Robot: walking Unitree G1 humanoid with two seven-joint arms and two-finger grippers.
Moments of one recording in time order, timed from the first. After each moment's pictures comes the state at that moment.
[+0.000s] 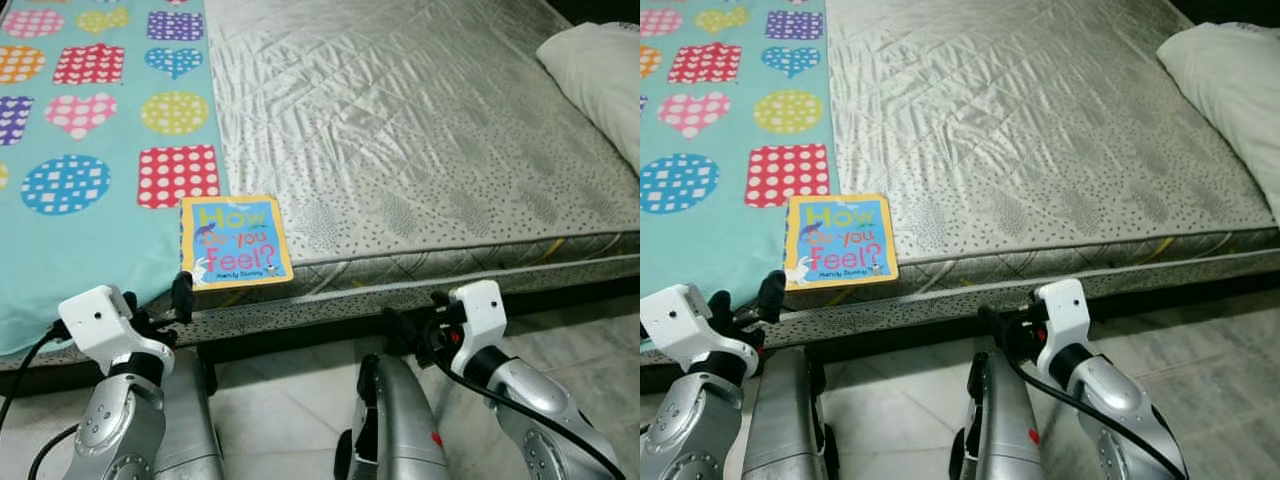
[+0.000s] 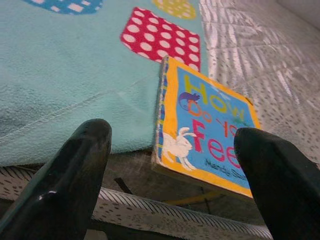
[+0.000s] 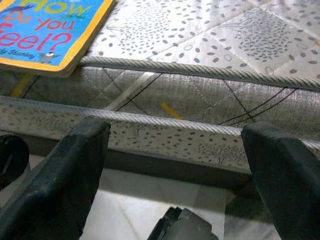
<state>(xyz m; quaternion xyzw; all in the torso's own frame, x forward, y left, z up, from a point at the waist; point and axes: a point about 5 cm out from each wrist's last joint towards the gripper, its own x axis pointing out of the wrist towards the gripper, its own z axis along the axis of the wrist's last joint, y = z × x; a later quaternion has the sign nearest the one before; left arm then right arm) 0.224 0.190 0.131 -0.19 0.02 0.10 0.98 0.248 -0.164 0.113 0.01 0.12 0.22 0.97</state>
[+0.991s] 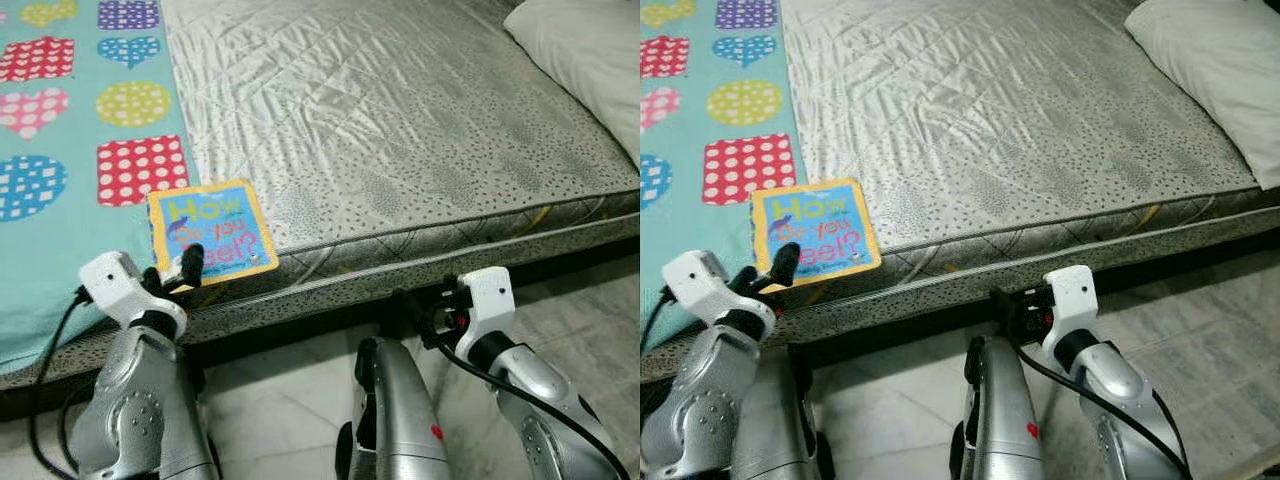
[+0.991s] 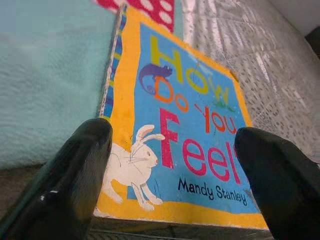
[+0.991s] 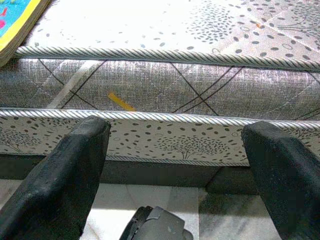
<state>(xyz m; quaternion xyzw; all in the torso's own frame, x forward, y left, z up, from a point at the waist) 0.274 0.190 0.127 -0.29 0.04 0.06 0.96 0.259 -0.172 0.118 -0.01 0.10 0.18 0.98</state>
